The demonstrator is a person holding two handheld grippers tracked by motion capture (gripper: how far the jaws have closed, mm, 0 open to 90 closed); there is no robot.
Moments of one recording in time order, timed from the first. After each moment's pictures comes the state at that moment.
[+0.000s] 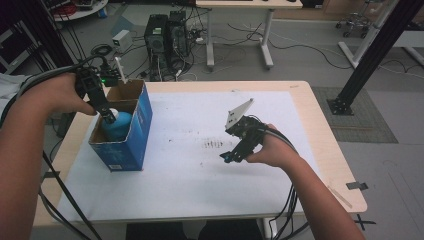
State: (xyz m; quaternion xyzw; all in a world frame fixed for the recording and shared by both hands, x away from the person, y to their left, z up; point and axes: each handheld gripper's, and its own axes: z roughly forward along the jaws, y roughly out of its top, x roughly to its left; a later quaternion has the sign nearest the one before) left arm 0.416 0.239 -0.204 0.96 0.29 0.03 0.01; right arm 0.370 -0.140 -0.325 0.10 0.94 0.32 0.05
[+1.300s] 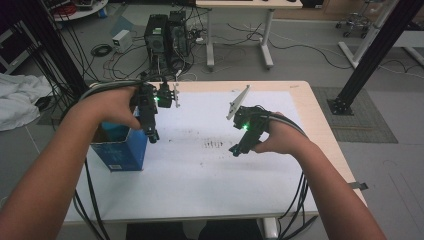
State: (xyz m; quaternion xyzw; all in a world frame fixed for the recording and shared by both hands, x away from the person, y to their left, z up) left arm 0.400 0.117 -0.242 1.00 0.10 -0.01 0.00; right arm 0.383 -0.142 -0.295 0.10 0.97 0.23 0.03
